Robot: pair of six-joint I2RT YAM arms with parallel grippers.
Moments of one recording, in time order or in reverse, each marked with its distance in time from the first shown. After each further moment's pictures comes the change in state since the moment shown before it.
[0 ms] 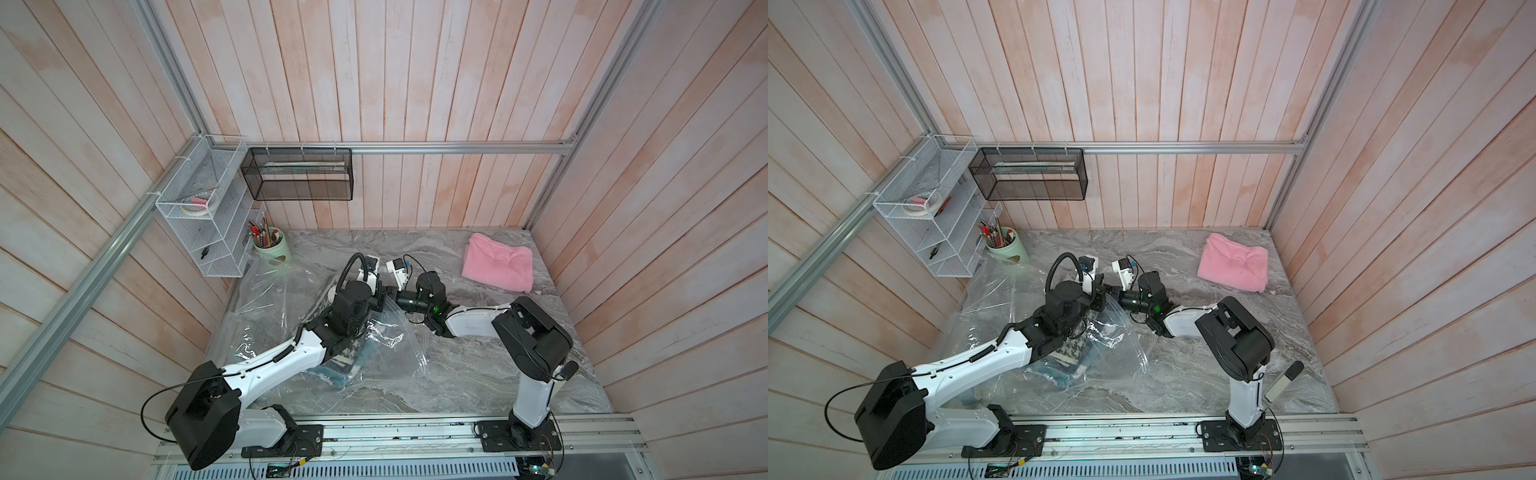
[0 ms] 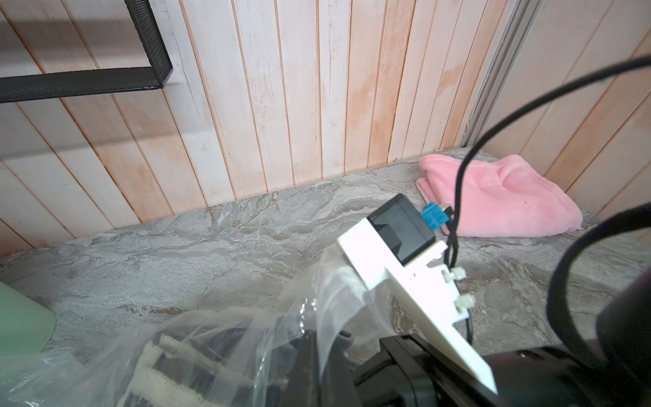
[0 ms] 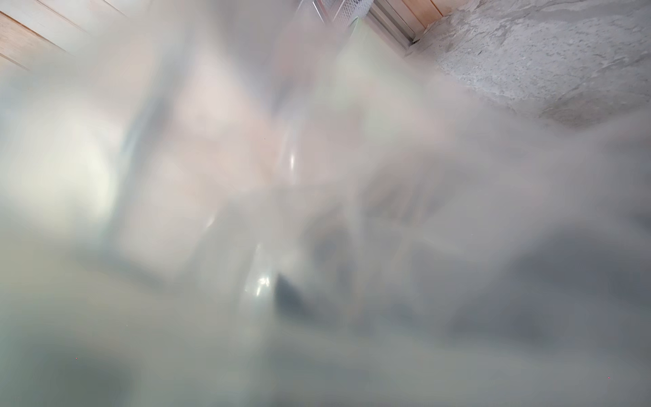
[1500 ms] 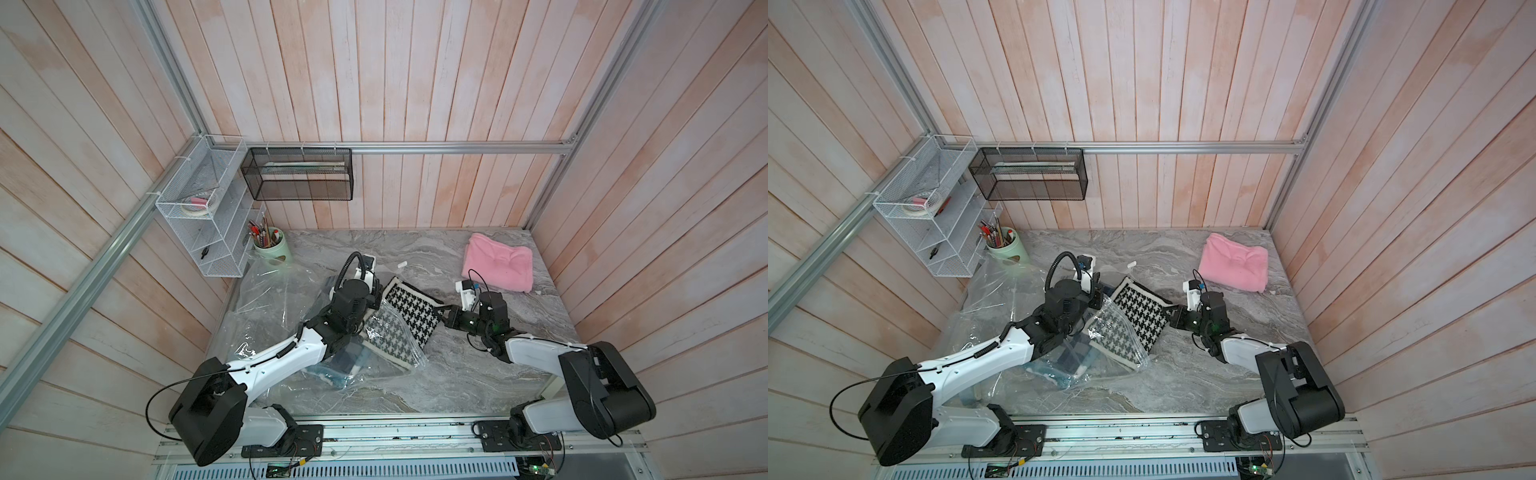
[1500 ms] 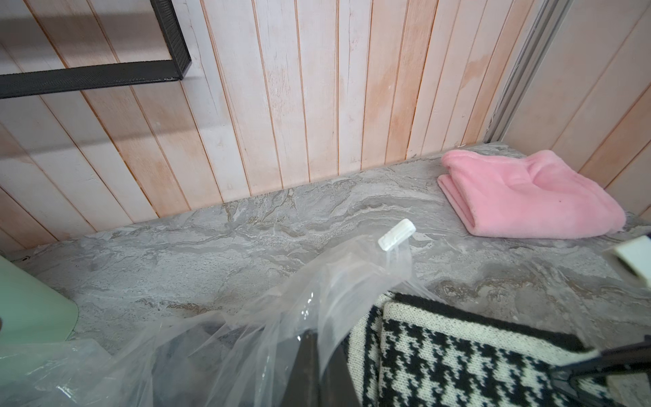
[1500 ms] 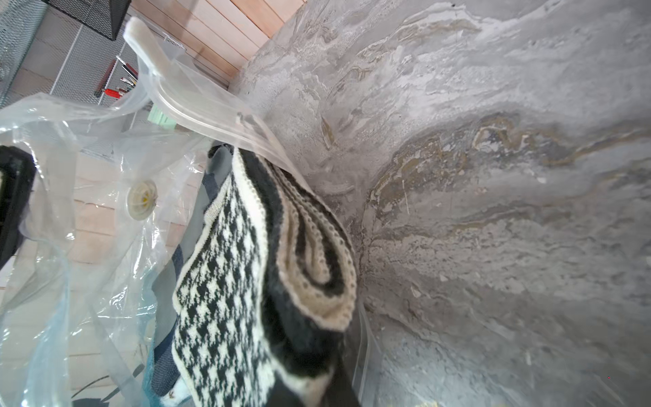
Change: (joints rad) left arm 0.035 0.018 -0.013 0.021 -0.010 0.018; right arm -0.395 -0.427 -0.495 -0.311 0.097 -0.240
